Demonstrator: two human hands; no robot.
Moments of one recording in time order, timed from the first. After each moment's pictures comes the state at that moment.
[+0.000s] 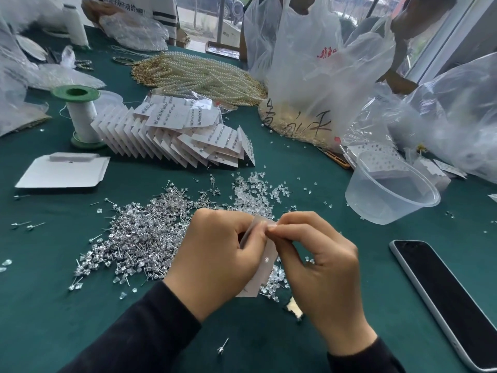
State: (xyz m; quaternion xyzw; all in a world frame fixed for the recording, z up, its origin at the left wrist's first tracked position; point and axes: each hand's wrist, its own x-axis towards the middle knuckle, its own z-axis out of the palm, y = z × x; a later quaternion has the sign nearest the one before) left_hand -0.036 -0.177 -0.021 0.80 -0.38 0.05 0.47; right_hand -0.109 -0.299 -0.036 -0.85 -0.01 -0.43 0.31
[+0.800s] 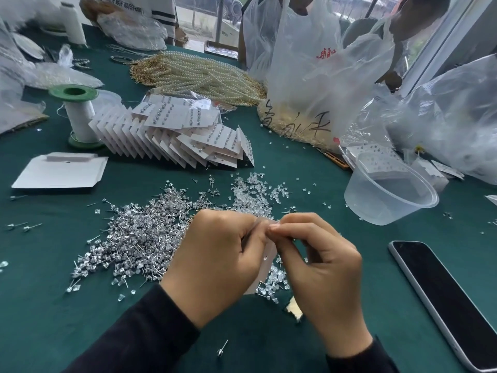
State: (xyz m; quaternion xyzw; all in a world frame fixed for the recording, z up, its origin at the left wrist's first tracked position) left_hand -0.037 -0.175 -0.017 0.79 -0.40 0.07 0.46; right_hand -0.109 -0.297 -0.038 -0.81 0.00 -0.42 0.41
